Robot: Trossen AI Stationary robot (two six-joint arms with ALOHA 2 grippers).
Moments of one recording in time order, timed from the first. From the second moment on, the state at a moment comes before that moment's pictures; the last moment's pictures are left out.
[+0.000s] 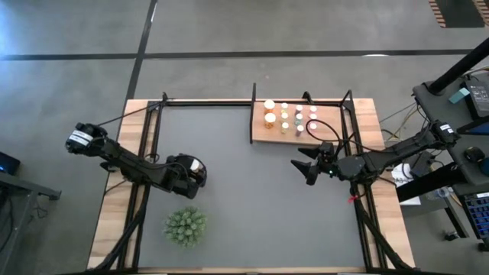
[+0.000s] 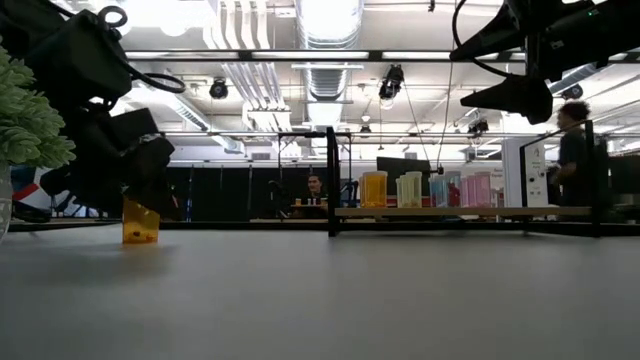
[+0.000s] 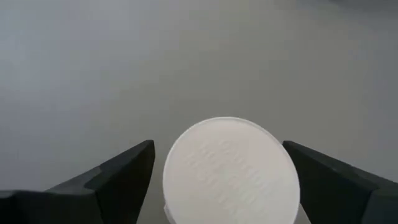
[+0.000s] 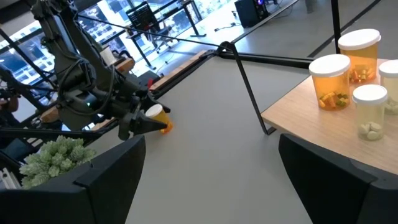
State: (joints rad) left arm -0.34 1.32 0.42 -0.34 -0.82 -1.32; right arm 0.32 0.83 0.34 0.24 0.70 0.64
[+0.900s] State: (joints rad) left arm -0.27 1.32 0.52 -0.23 -0.82 -1.02; right arm 0.32 0.83 0.34 0.24 0.70 0.64
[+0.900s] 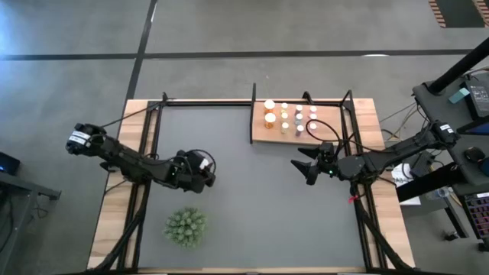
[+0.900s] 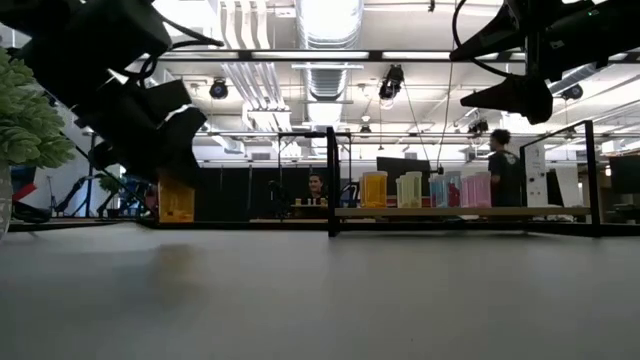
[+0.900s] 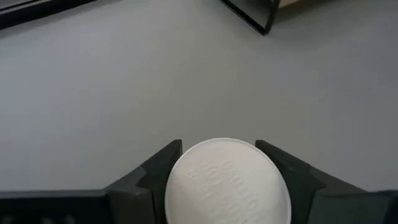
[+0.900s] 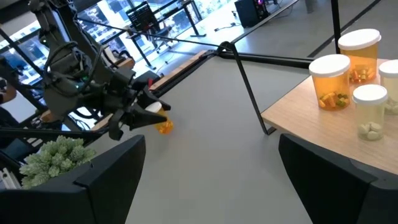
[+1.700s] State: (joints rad) left arm -0.07 1.64 0.86 0.00 -0.64 -0.72; right arm 0.32 0.83 0.34 0.24 0.70 0.64
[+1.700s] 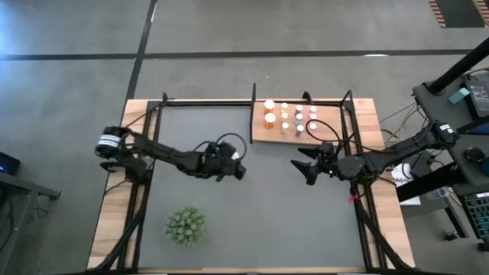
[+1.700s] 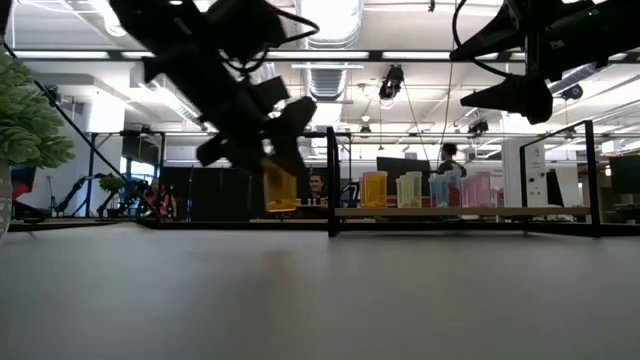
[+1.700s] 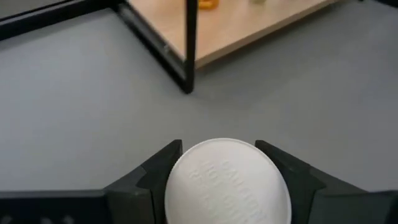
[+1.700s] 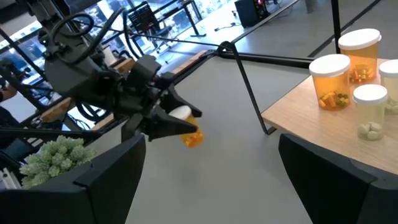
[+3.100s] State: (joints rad) left arm 0.01 2.08 1.47 -0.07 -0.66 -0.65; right arm 0.32 0.83 0.34 0.24 0.70 0.64
